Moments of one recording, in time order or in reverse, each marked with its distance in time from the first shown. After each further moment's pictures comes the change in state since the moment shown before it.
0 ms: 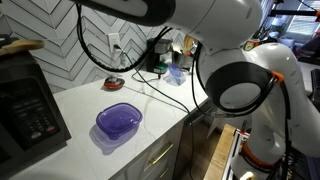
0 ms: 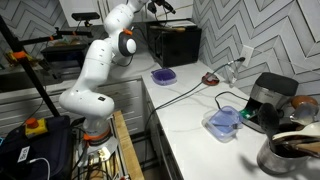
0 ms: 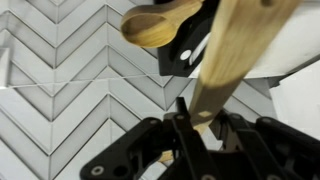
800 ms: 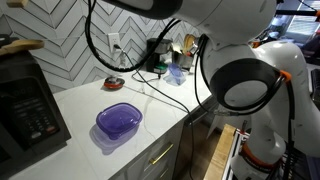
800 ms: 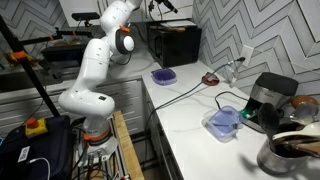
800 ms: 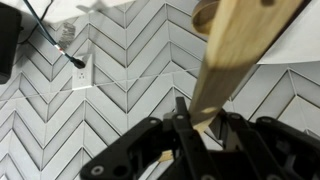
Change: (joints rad) arm 0.039 -0.036 -0.065 0.003 -0.124 -0.227 0.157
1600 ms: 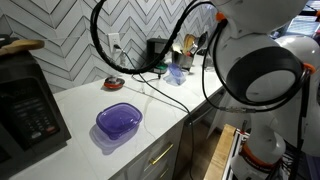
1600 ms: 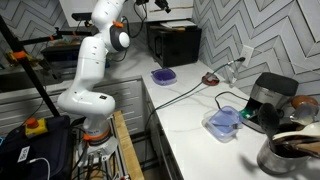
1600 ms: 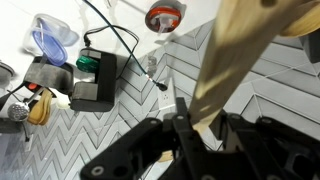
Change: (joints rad) arm 0.065 -0.081 -0.002 0.028 -0.073 -0.409 0.195
